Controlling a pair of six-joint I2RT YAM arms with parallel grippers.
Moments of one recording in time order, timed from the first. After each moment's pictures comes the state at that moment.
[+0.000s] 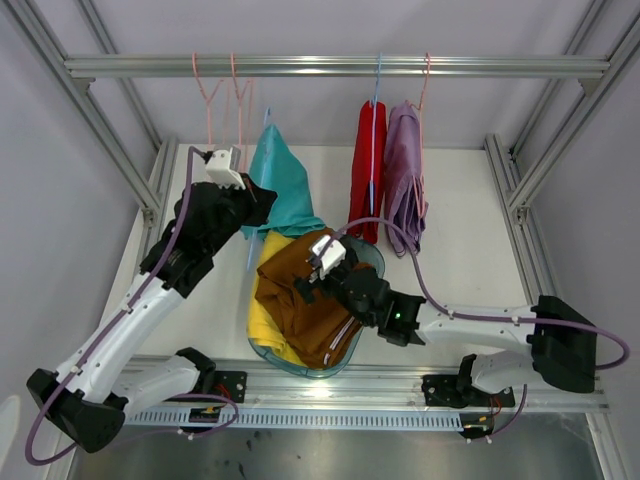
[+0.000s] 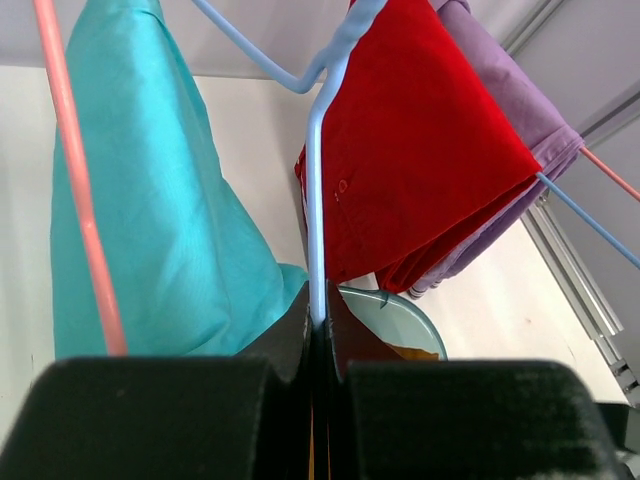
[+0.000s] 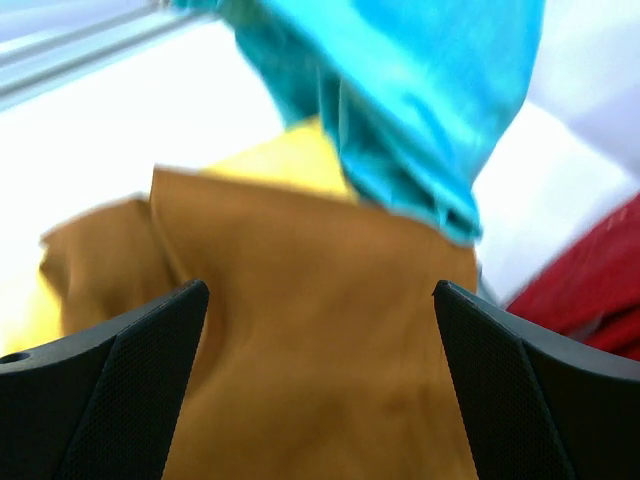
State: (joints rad) left arm -0.53 1.01 1.08 -0.26 -0.07 -0.40; right arm 1.22 1.29 0.74 0.42 0.45 -0.08
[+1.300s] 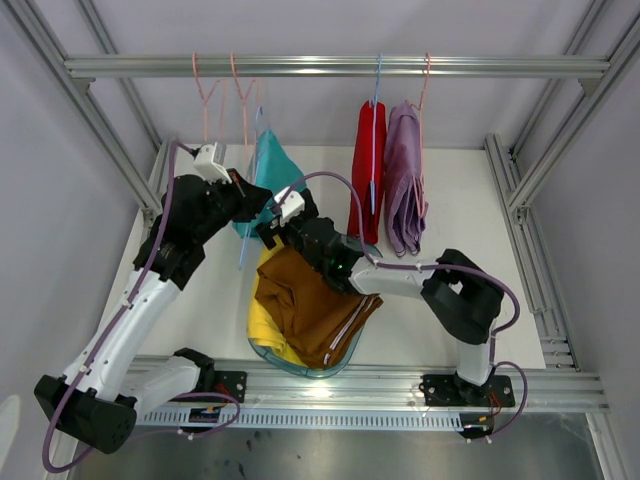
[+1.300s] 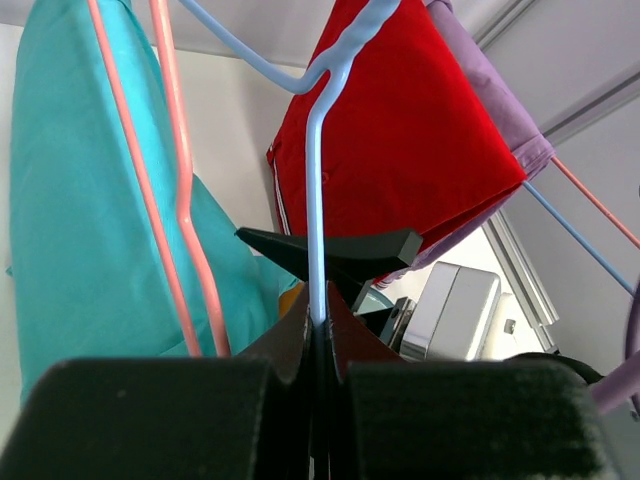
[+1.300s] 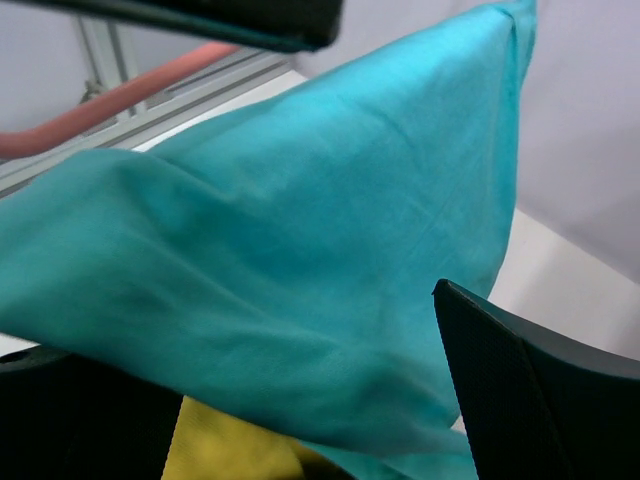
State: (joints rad) left arm -0.36 1.01 1.07 -0.26 0.16 -0.50; right arm 1.01 1.88 1.21 0.71 0.30 -0.16
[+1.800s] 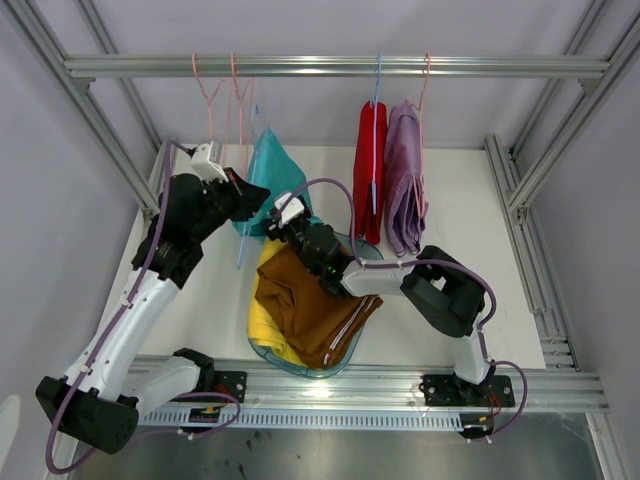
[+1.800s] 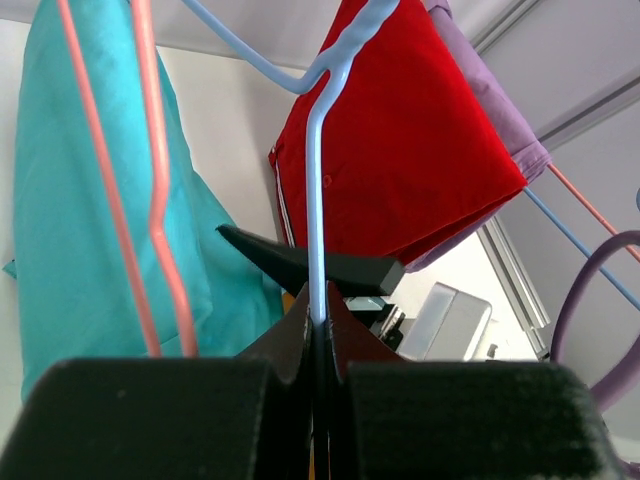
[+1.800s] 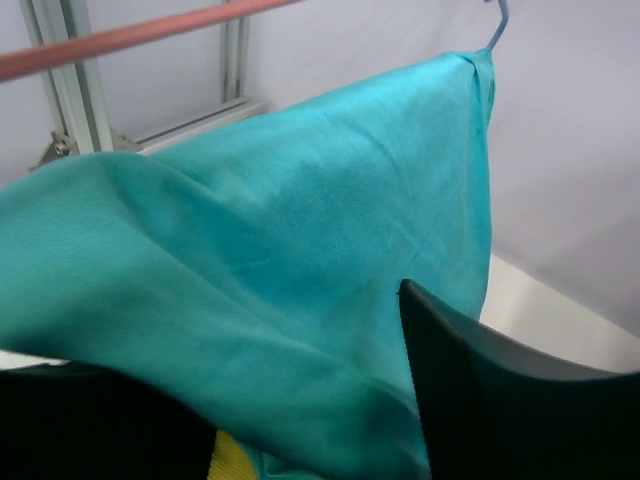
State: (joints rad) left arm -0.33 1.02 1.07 -0.25 0.19 -0.51; right arm 1.00 2.00 1.20 0.99 0.35 -0.25
